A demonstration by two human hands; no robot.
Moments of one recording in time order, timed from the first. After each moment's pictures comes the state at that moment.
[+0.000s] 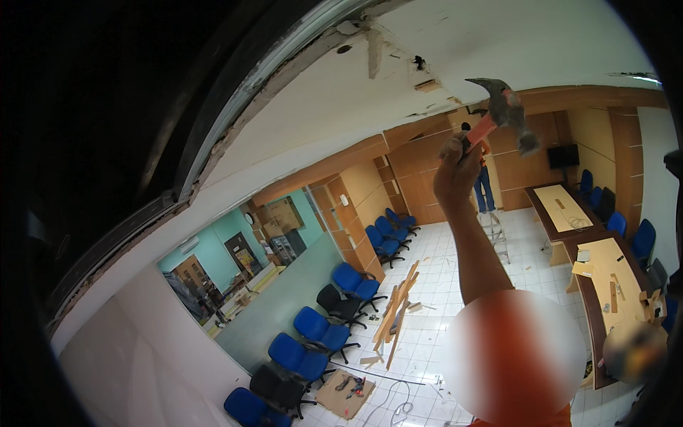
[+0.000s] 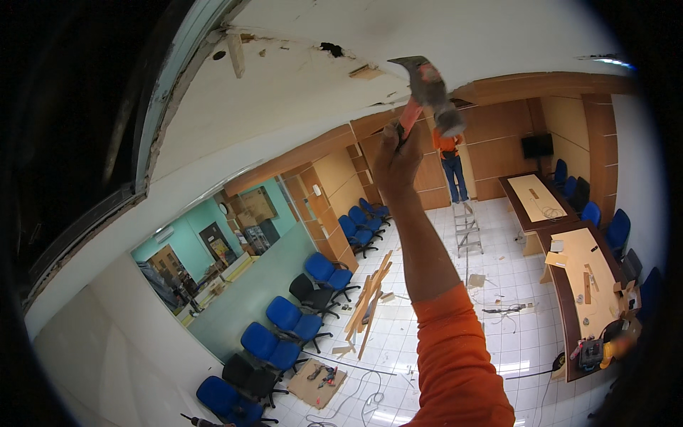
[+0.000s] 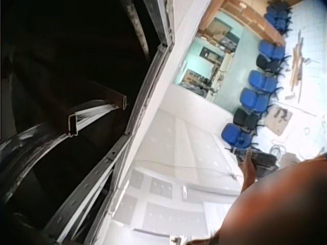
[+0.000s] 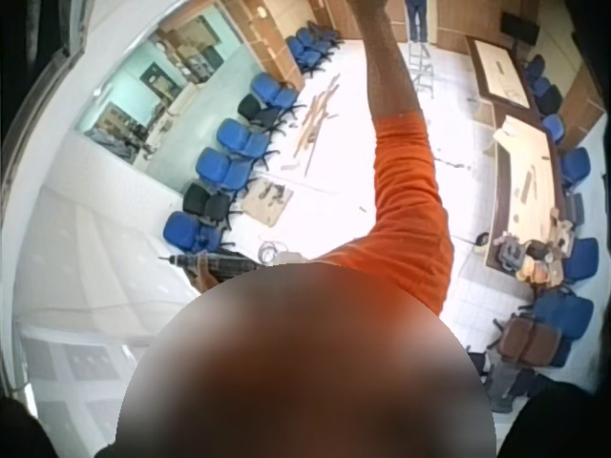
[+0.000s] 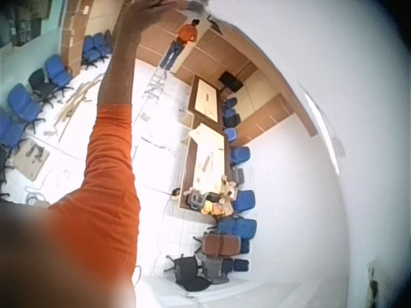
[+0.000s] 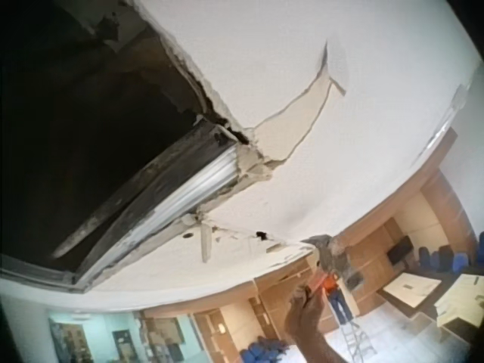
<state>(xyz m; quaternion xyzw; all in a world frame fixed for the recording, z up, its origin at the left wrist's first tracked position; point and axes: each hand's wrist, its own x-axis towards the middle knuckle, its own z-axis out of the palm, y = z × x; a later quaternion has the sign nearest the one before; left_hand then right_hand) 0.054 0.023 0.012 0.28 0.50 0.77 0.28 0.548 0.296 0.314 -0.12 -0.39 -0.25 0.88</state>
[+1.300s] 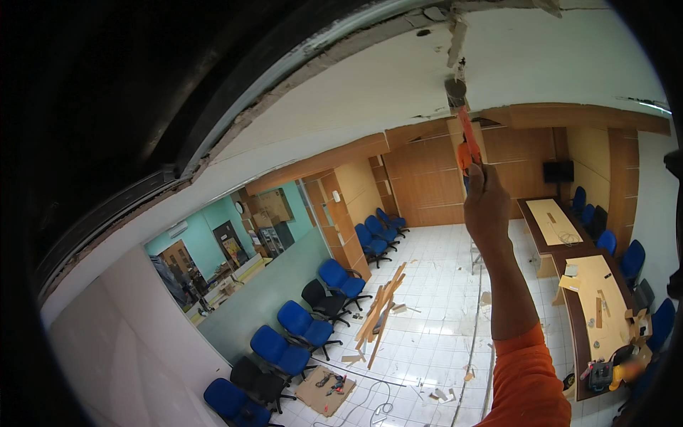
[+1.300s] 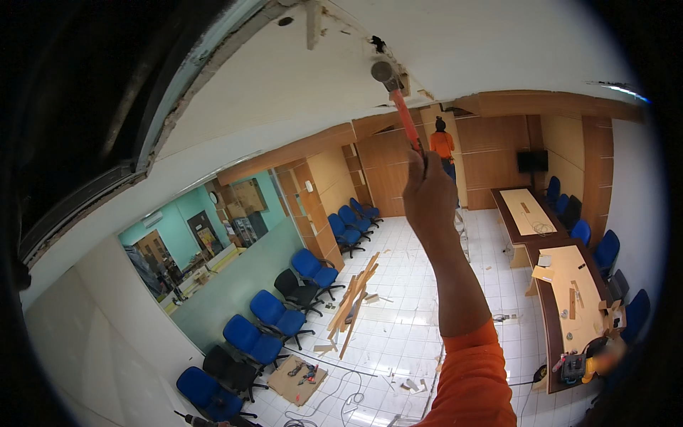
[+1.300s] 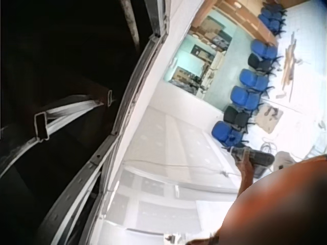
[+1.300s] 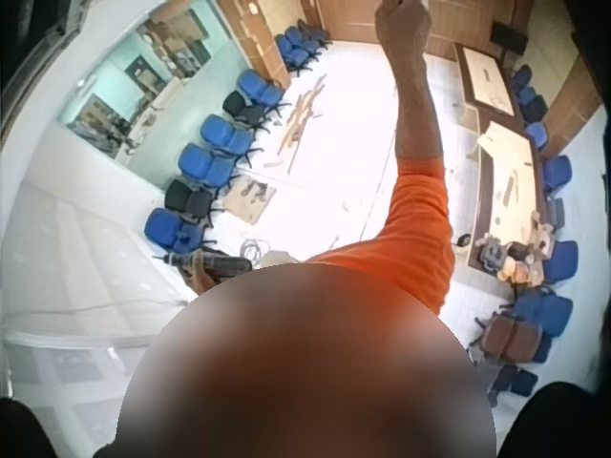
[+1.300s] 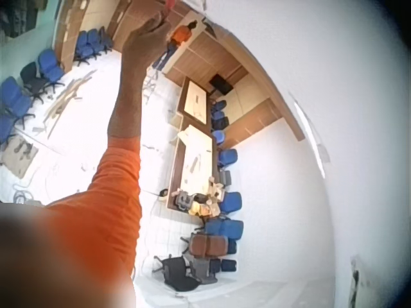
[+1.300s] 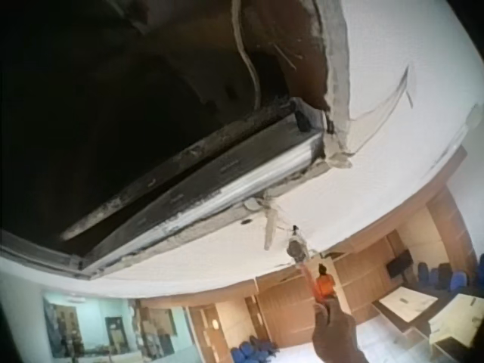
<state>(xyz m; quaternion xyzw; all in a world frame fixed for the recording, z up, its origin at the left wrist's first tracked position) 0.054 0.030 0.005 0.27 0.50 0.78 0.28 0.549 0.238 0.267 -0.52 -0.43 -0.24 0.69</state>
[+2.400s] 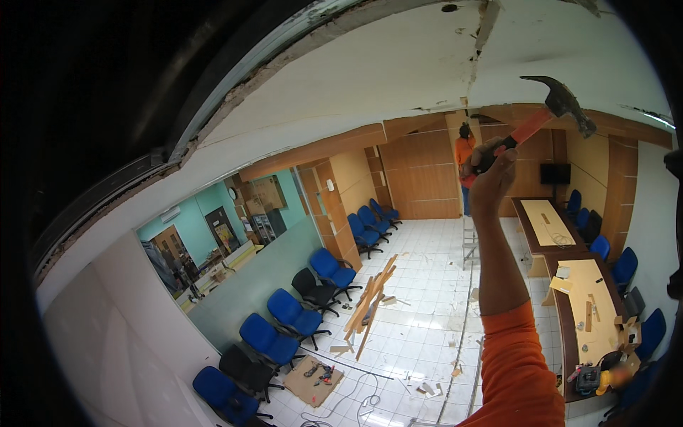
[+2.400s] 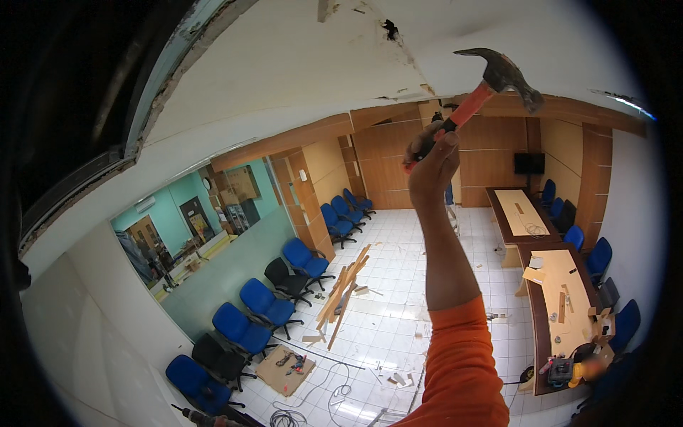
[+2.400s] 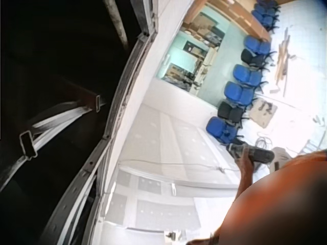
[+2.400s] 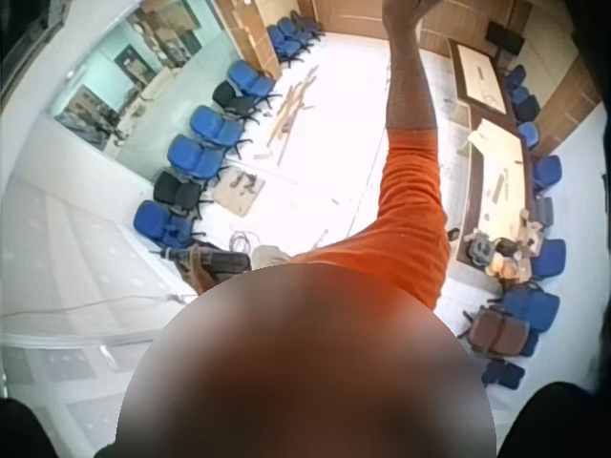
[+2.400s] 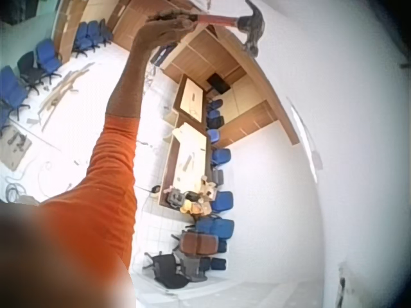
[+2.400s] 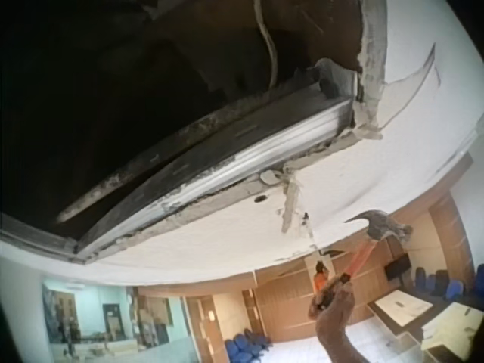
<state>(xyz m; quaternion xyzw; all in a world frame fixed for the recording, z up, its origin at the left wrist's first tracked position) 0.065 0.032 -0.011 0.26 0.51 0.76 0.30 0.554 0.272 0.296 -0.07 -0.42 -0.05 0.90</state>
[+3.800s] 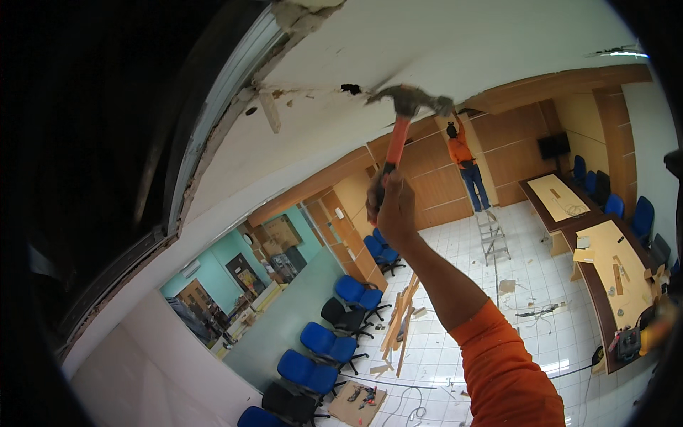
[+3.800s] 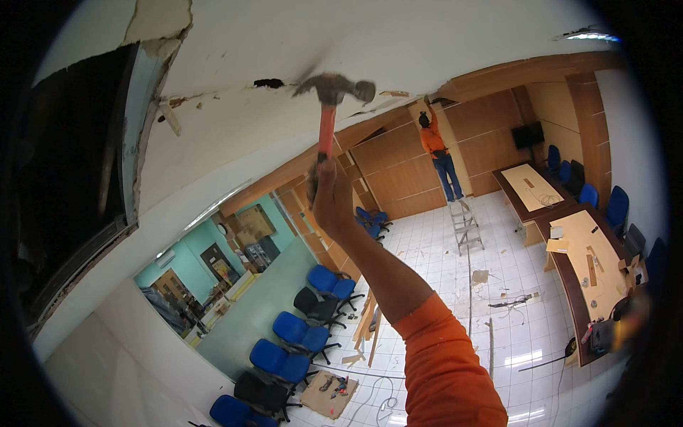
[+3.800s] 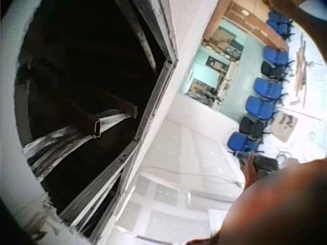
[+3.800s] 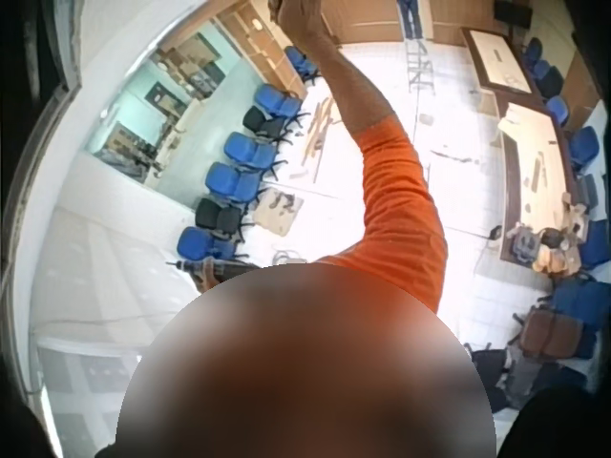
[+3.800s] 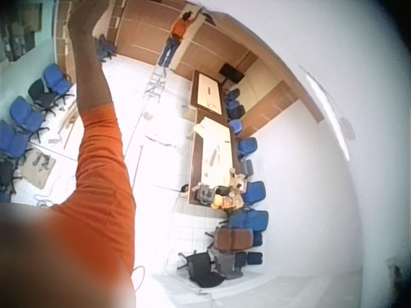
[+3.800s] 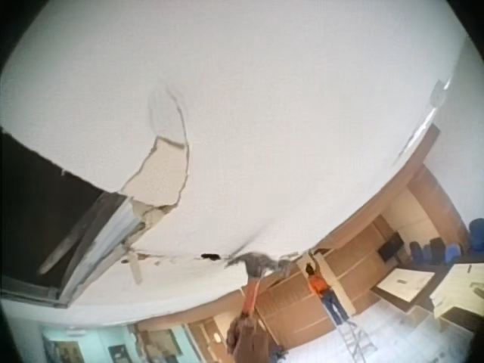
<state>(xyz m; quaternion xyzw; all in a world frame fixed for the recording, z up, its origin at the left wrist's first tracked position) 0.090 0.009 0.032 0.35 0.55 0.71 0.26 0.495 0.263 0.295 -0.06 -0.47 0.15 0.87</state>
